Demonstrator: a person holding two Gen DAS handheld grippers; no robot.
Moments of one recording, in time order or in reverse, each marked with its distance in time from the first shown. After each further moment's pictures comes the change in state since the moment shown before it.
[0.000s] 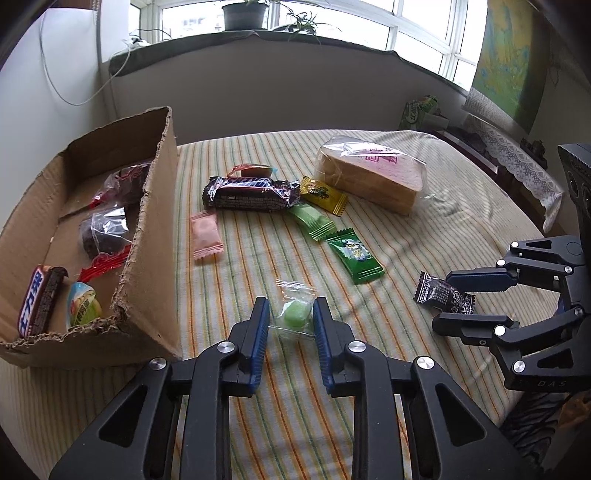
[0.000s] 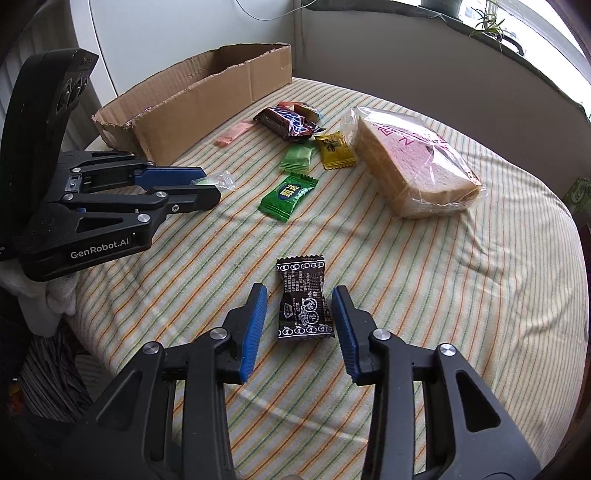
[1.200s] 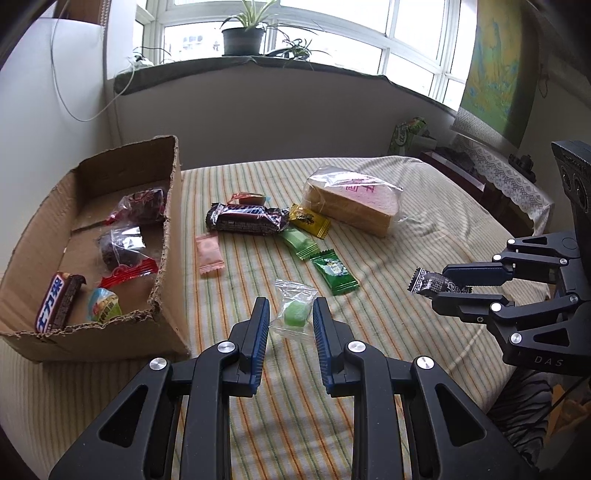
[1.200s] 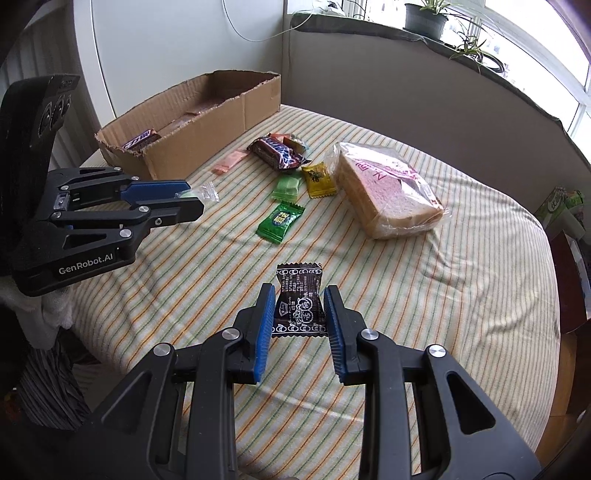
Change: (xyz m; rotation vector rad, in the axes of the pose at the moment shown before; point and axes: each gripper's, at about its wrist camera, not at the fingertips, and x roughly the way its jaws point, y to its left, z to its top) left arm -0.038 -0.001 -0.003 -0.013 -0.099 -0.033; right arm -0.040 0.008 0.008 0.005 -0.067 -0.080
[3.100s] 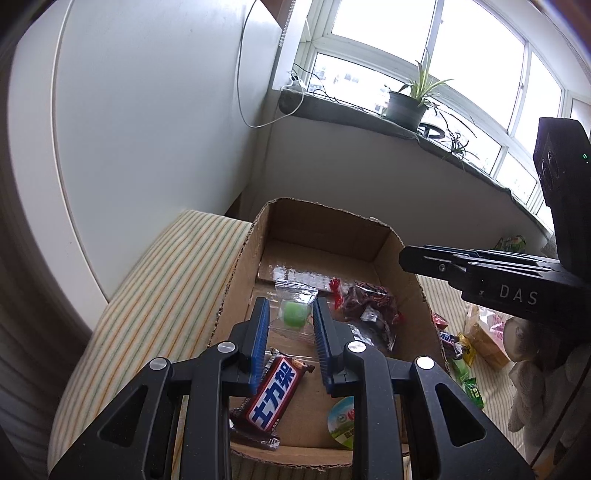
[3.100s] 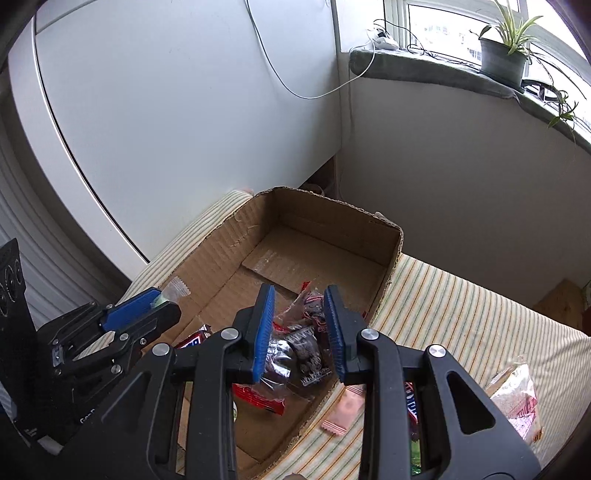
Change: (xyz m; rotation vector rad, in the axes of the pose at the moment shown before) left arm -0.042 0.169 0.033 -0.392 -0.169 0.269; right arm 0.094 0.081 0.224 0.029 -0.101 0.202
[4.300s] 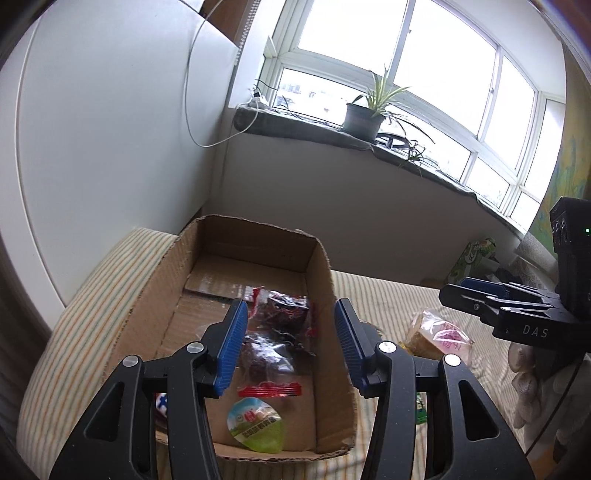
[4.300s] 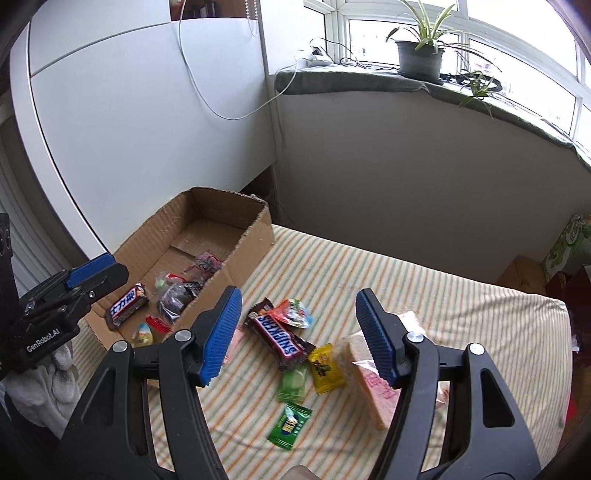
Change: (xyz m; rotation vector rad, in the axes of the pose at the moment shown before) left arm -0.016 -0.065 -0.007 0.034 -0.059 -0.116; right arm -0.088 -0.095 -0.059 0.072 -0.080 -0.156
